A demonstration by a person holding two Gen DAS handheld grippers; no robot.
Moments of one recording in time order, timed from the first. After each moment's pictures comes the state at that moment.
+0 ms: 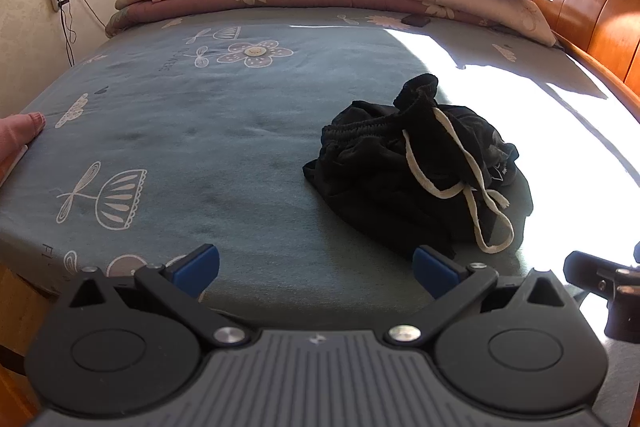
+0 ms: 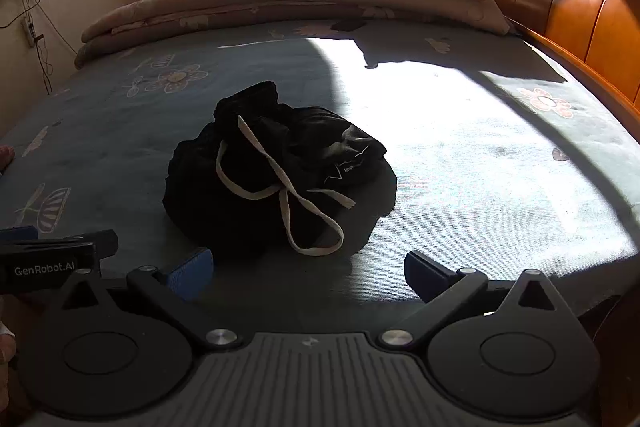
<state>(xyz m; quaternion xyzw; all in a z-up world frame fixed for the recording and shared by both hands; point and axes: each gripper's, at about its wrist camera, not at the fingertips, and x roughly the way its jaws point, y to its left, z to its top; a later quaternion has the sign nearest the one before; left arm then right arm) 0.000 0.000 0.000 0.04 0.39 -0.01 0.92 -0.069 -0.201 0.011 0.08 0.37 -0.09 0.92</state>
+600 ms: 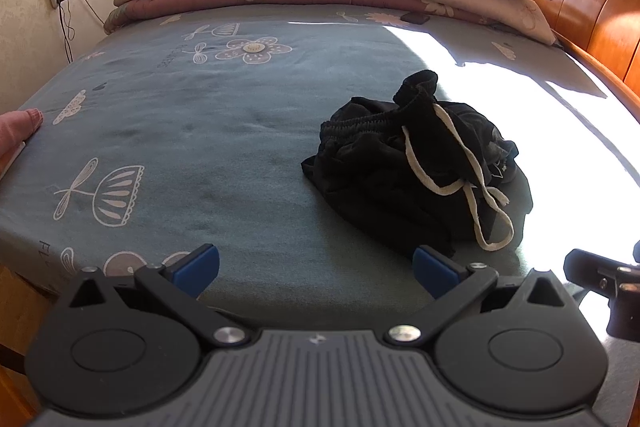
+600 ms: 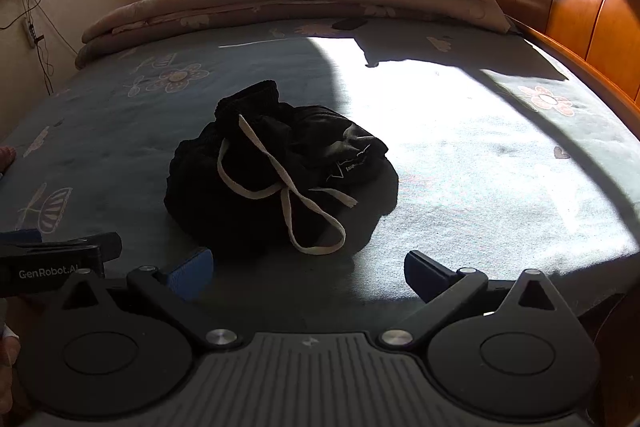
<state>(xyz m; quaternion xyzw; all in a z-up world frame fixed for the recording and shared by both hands) 0.002 0.003 -0.002 0.04 0.39 -0.02 0.92 -0.069 -0.198 0.013 0.08 0.37 -0.09 0.92</state>
